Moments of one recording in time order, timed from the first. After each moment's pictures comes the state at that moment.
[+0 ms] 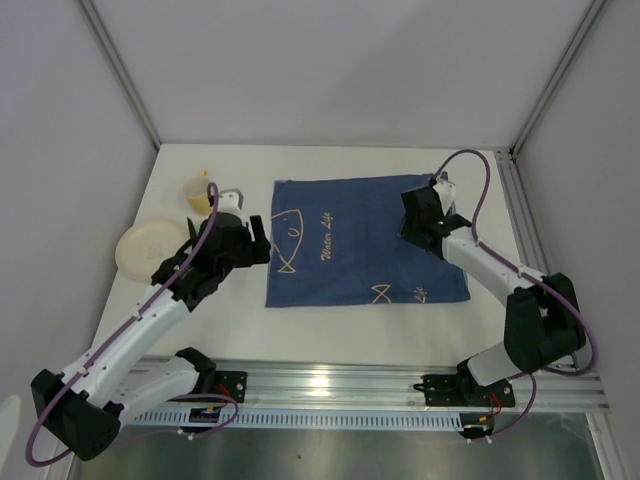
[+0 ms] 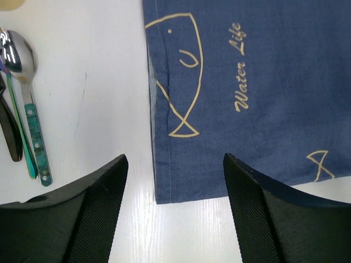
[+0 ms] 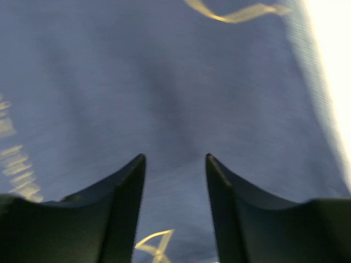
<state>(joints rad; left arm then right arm) -0.54 0.96 0.88 -0.56 -0.28 -0.47 0.42 1.53 1.07 -0.51 0.47 0.70</state>
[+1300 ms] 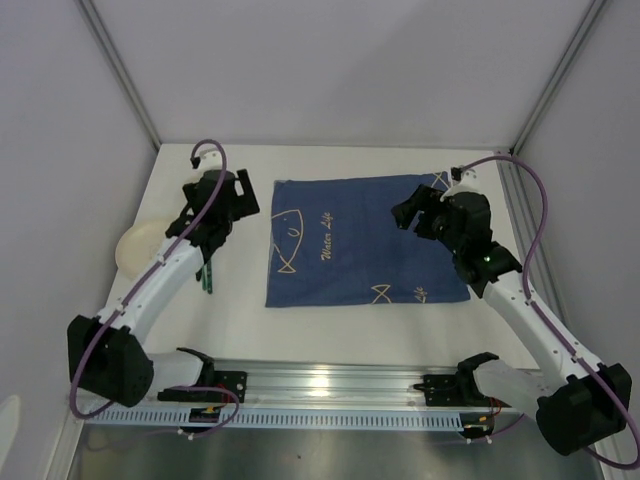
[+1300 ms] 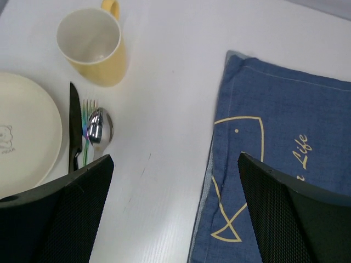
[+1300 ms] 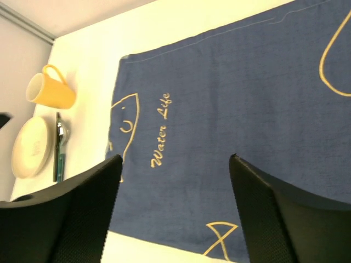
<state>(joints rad) -0.34 1.24 1.02 -0.32 -0.46 -0.37 0.36 1.07 0.90 -0.17 0.01 0.57</state>
